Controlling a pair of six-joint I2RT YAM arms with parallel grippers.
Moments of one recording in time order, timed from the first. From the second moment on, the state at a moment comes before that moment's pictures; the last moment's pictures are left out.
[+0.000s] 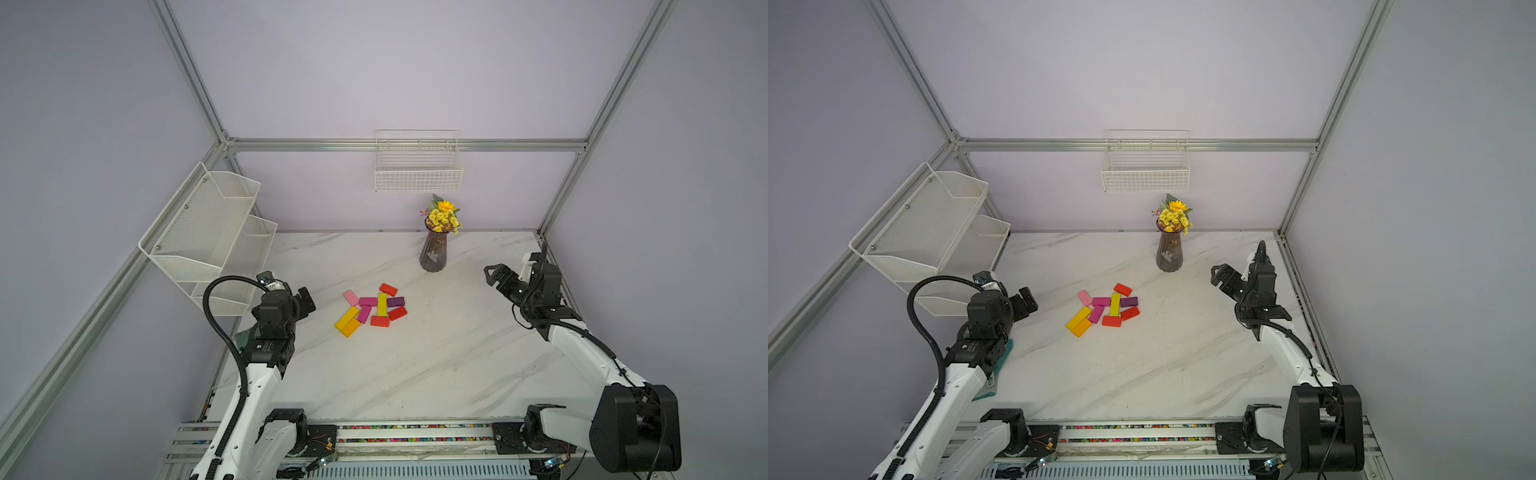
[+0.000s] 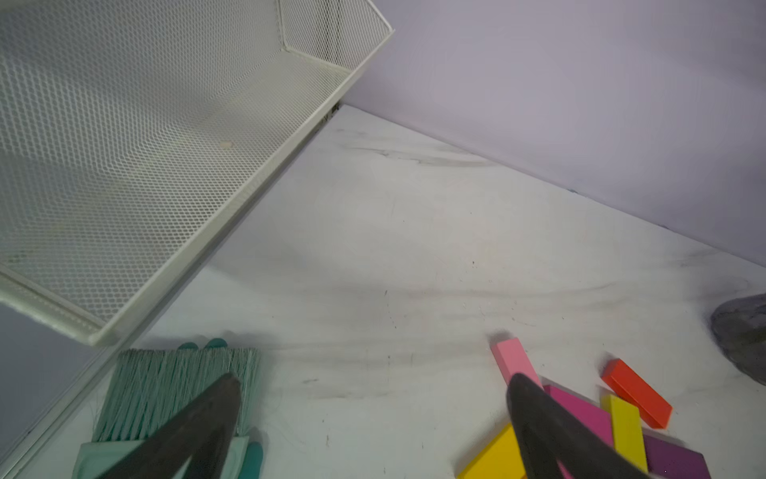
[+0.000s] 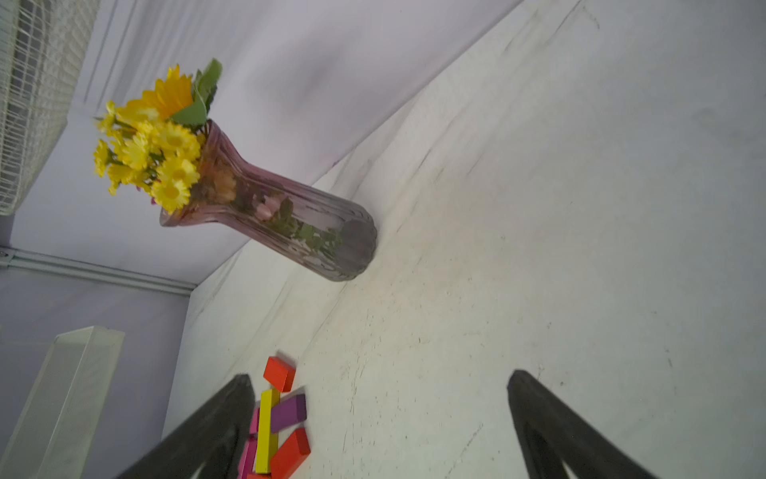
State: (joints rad) left arm 0.00 0.86 0.68 -0.33 -0.27 -0.34; right arm 0.03 1.24 0.79 -0.06 -0.26 0.69
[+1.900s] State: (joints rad) left arm -0.19 1.49 1.06 -0.64 0.03 -0.70; right arm 0.79 2.10 1.53 -0.67 0.04 0.45
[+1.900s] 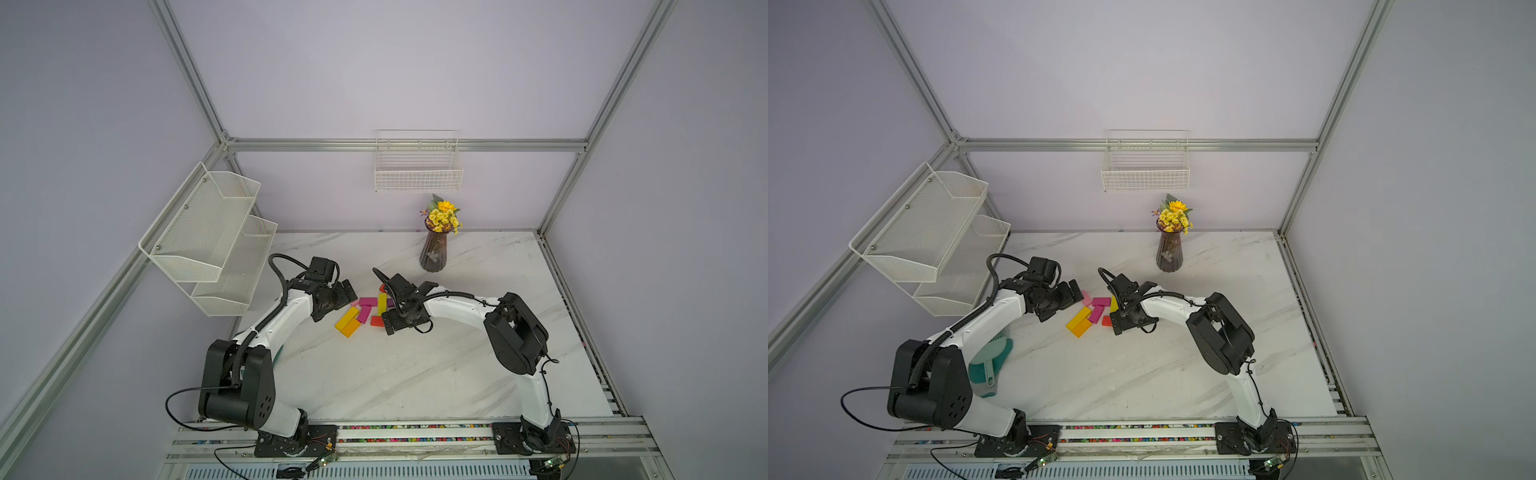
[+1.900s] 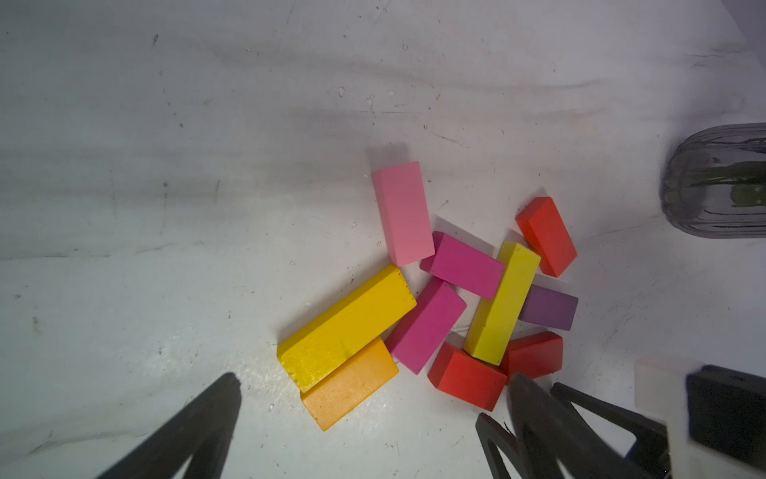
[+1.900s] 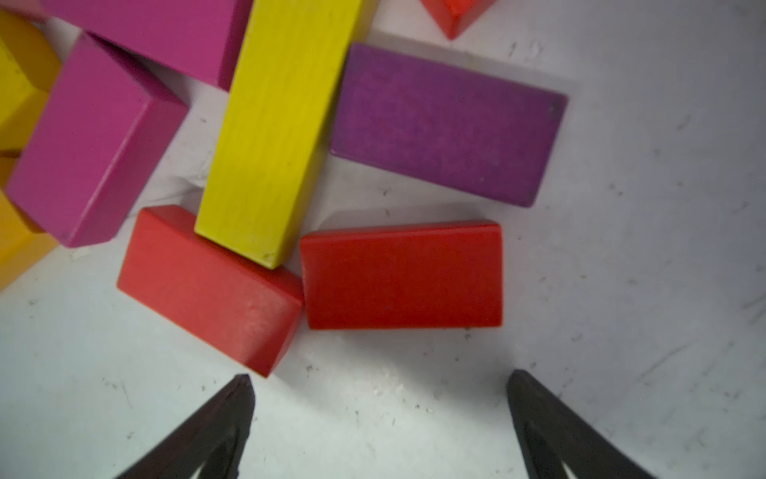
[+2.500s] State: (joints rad) left arm -0.14 1.49 1.05 -0.63 0.09 -0.69; right arm 0.79 2.09 1.53 -0.71 0.09 0.45
